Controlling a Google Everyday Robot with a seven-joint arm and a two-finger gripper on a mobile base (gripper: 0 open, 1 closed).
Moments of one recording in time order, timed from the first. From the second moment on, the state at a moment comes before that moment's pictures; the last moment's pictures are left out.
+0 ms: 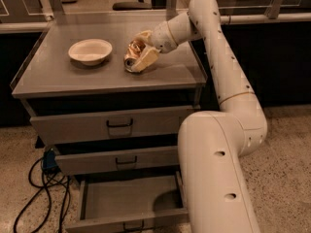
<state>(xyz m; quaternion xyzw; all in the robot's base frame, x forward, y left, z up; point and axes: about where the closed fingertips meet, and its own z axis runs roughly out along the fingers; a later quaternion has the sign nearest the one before) 0.779 0.056 0.843 -0.66 0.56 0.29 0.40</state>
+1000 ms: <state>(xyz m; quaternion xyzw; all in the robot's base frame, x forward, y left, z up) 0.696 -0.029 0.926 -0.64 0.55 0.28 0.45</state>
